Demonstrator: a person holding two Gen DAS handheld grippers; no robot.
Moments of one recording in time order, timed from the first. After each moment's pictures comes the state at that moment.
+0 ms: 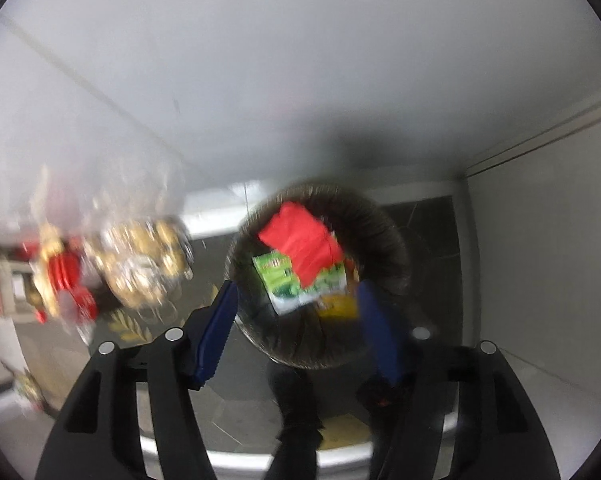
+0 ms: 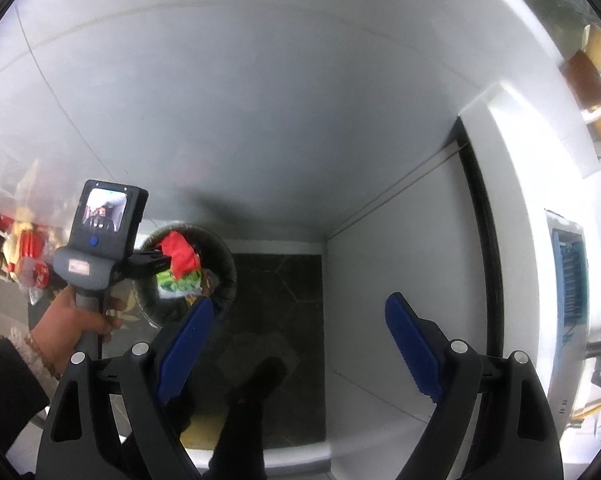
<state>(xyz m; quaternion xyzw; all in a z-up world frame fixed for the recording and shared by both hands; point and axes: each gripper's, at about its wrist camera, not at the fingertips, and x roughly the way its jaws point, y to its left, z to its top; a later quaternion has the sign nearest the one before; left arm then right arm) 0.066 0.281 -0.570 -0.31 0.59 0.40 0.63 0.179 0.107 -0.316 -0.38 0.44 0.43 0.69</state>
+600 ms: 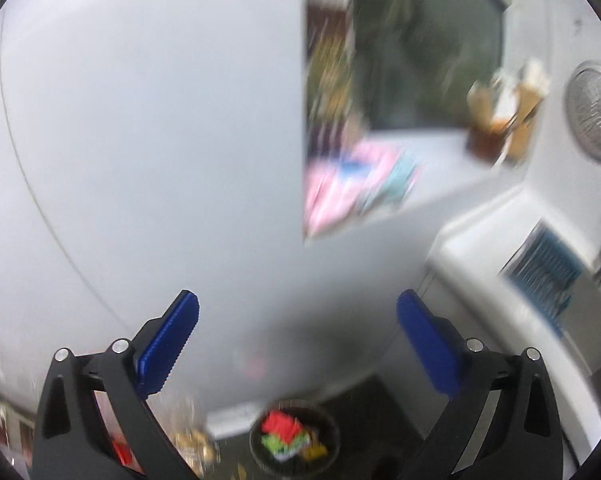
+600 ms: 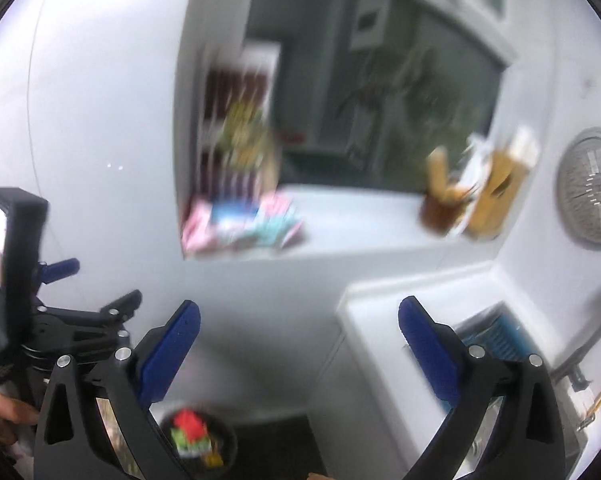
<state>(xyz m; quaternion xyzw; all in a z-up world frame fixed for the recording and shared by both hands) 0.100 0.183 -0.104 -0.09 0.32 0.38 0.86 0.213 -0.017 -0.041 -0.13 0.20 0.44 0.86</state>
